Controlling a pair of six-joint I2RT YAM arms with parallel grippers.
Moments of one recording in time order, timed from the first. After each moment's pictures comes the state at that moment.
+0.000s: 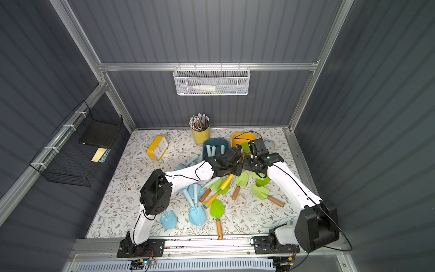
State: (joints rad) left arm -0.95 2.15 1.82 -0.43 -0.11 -0.43; right arm 0.36 1.36 1.12 -0.73 0.03 0.53
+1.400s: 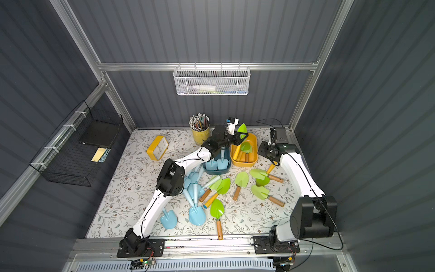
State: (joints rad) left arm -0.69 2.58 2.23 0.27 0.46 -0.61; right arm 0.07 1.45 1.25 -0.68 -0.09 0.44
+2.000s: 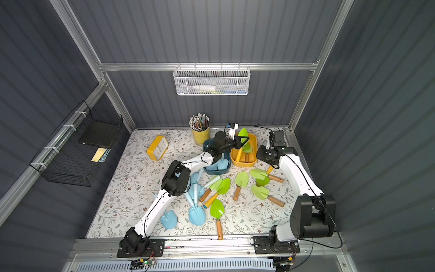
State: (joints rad) left arm -0.69 2.71 2.25 0.46 0.47 -0.69; right arm 0.07 1.45 1.18 -0.66 -0.16 0.42
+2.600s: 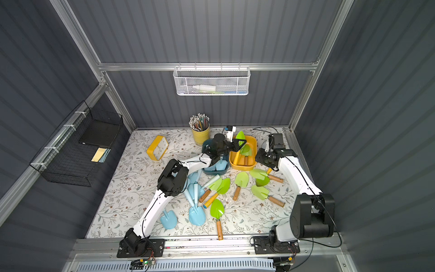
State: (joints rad) left arm -0.70 2.59 2.04 0.46 0.42 -0.69; right arm 0.07 1.45 1.13 -0.64 -0.19 0.42
